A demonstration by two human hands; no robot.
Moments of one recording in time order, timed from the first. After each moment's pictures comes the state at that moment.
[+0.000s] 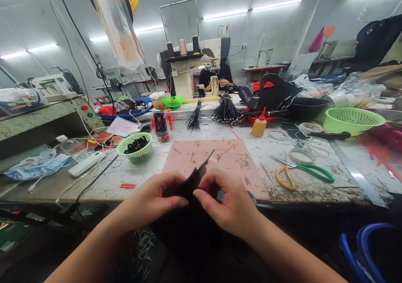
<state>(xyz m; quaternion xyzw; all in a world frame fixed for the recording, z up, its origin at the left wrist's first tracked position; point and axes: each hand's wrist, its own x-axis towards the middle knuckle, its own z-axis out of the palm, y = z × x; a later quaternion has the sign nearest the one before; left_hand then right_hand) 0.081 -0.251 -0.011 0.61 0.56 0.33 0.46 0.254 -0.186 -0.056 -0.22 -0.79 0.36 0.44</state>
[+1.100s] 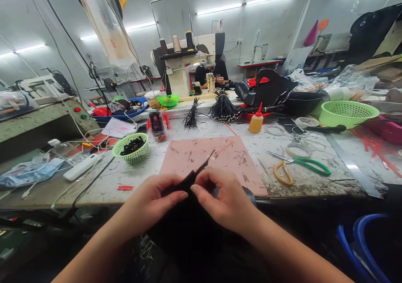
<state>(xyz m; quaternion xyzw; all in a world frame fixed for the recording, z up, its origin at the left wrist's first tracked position) 0.088 -0.250 -0.008 0.62 0.62 0.31 0.37 0.250 -0.181 -0.054 -0.22 -0.79 0.38 0.43</state>
